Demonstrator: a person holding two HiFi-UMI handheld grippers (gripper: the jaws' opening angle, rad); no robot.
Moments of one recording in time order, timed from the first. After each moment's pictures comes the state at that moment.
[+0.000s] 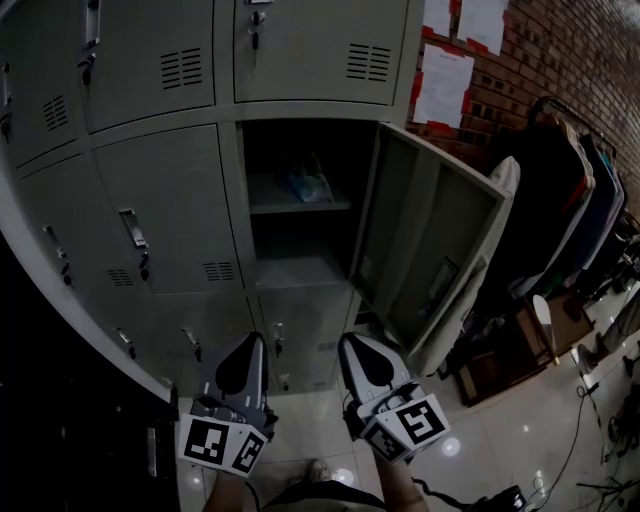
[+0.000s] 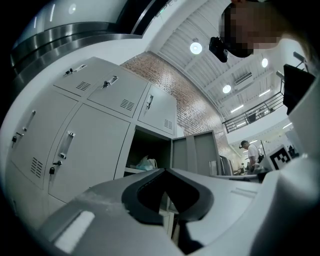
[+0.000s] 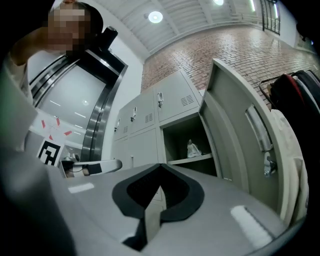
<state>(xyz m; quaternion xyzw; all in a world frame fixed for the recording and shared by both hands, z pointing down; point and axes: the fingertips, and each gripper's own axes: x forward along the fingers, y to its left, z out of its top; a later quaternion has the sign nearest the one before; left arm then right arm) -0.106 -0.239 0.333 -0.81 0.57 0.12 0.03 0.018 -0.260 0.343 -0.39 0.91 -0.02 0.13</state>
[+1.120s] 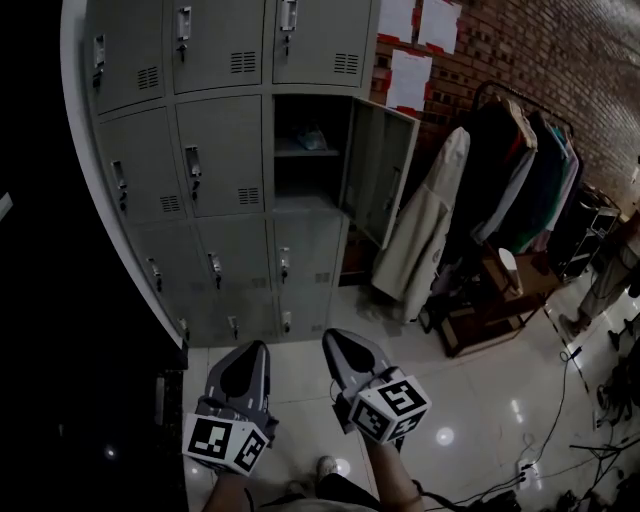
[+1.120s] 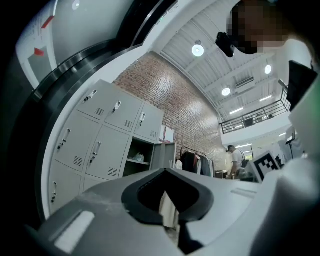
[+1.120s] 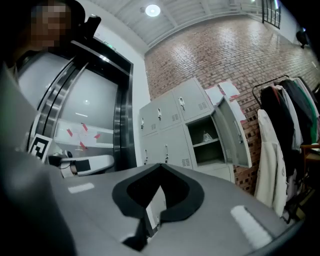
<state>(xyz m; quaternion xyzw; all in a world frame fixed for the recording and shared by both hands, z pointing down) -0.082 0.123 0.355 -0.82 0.57 0.10 -0.01 0.020 0.077 0.373 -0.37 0.92 -0.08 0.09</state>
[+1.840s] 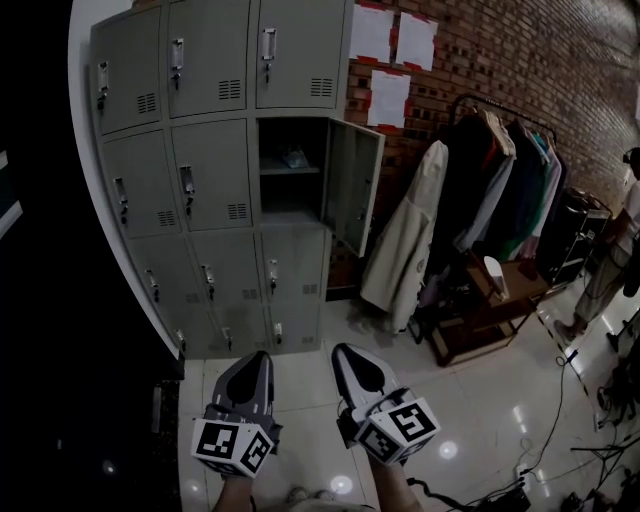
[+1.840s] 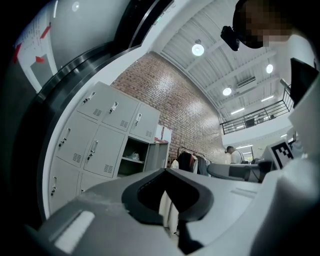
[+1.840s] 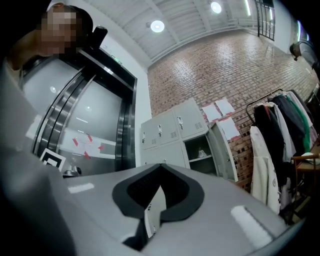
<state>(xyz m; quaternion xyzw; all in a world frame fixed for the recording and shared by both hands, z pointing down) -0.026 0.166 0.353 -0.82 0.57 0.11 -0.02 0.094 0.153 0.332 -0.40 0.91 -0.04 0.14</state>
